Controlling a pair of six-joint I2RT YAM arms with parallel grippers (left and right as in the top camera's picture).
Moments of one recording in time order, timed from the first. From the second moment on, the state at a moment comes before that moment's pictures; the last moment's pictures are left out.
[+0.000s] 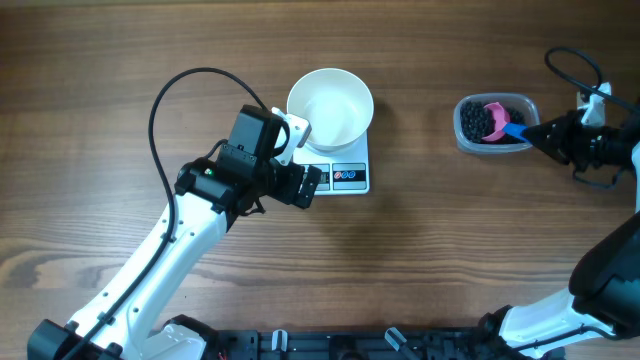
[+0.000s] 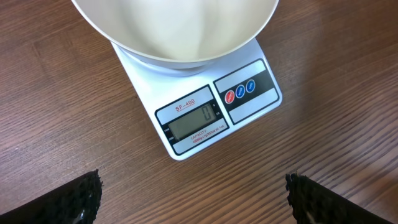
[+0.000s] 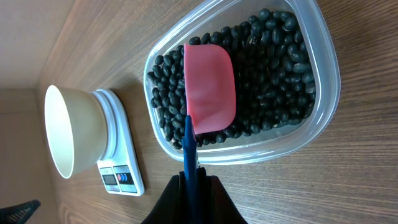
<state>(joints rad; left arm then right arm) -0.45 1.36 1.02 -0.68 0.14 -0.03 -0.56 1.78 1.33 -0.95 -0.74 -0.09</state>
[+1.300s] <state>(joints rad) -0.45 1.36 1.02 -0.68 0.14 -0.03 -0.57 1.78 1.33 -0.95 -0.79 0.00</state>
